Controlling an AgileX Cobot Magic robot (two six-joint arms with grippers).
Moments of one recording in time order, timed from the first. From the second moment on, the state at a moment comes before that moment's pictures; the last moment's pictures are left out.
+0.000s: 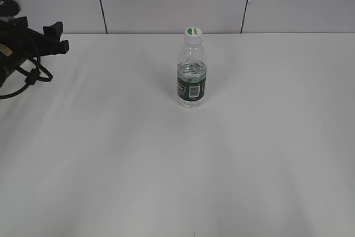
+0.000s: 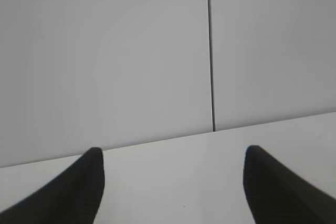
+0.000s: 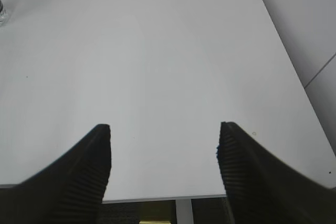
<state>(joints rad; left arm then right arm) -0.06 2.00 -0.86 0.07 -0.94 0.07 -0.06 -0.01 -0.52 0.02 1.10 -0.22</state>
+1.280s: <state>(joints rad) -0.02 2.19 -0.93 1.05 -1.20 -0.28 -0.06 -0.01 -0.52 0.02 1.10 -0.22</state>
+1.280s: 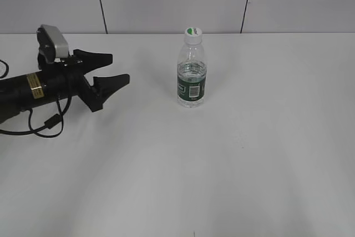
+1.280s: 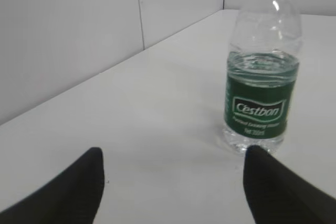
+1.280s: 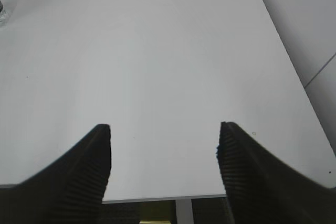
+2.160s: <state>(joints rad) -0.31 2.27 -0.97 0.79 -1.21 -0.31 -0.06 -0.01 -0.52 0.02 1.10 -0.22</state>
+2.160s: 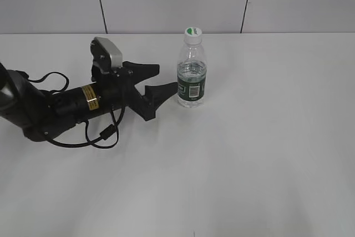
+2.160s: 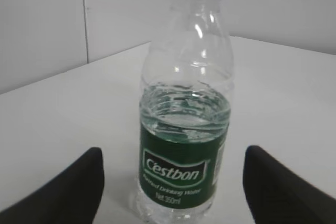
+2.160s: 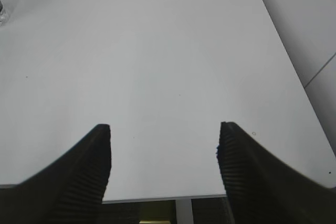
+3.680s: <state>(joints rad) -0.40 2.31 -0.99 0.66 -1.20 -0.33 -0.06 -0.01 -0.52 0.02 1.10 -0.22</state>
